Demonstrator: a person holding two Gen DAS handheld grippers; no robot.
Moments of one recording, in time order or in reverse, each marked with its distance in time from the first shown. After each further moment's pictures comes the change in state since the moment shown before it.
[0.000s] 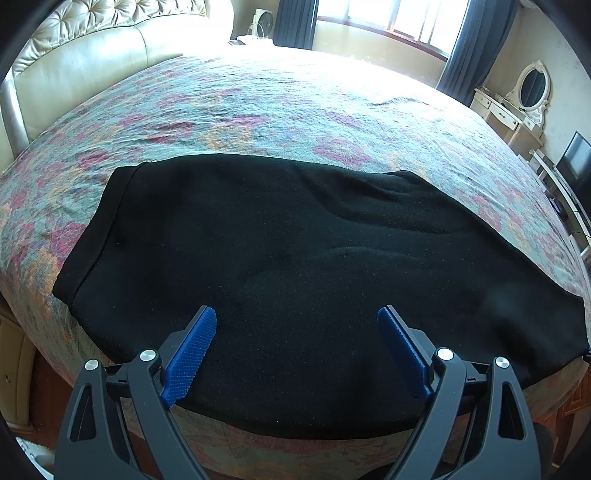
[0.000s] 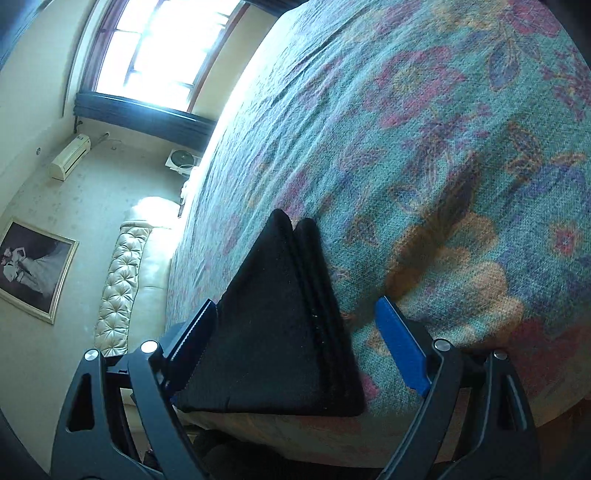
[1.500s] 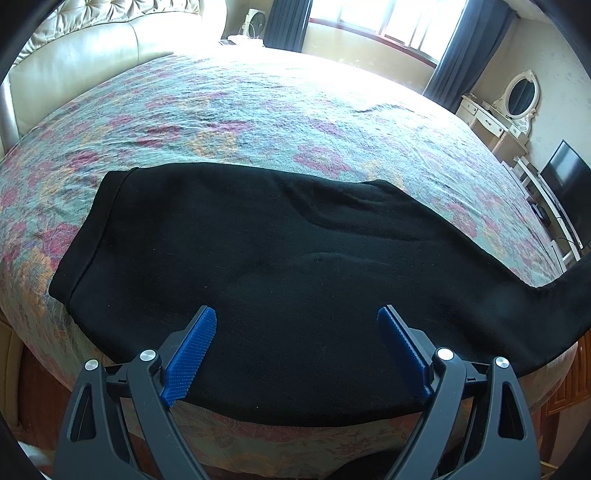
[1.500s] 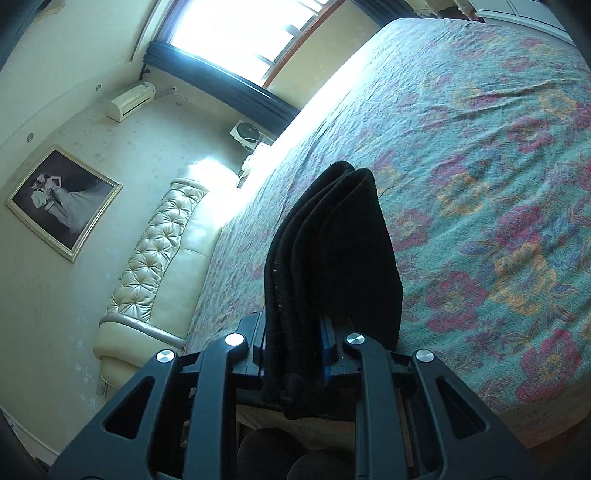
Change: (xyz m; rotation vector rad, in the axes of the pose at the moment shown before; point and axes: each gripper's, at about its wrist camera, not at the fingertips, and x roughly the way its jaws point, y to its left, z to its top) left arm -0.016 -0.003 0.005 -0.018 0.002 -0.082; right arm 0.033 0.262 -0.038 -0.274 -0.007 0.078
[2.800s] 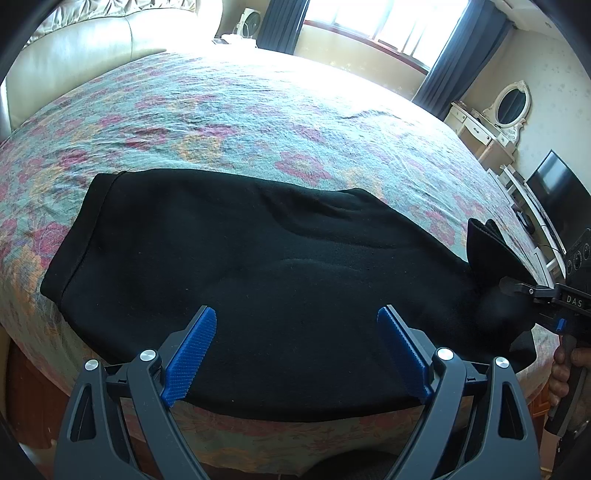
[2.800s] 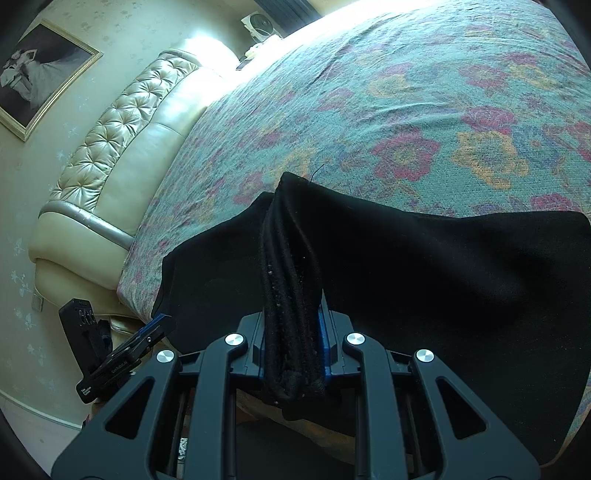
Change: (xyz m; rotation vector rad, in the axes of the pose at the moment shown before) left arm -0.010 -0.005 0.004 -0.025 -0.006 -0.067; right arm 0.268 0.108 -0.145 -0.218 0.361 -0.171
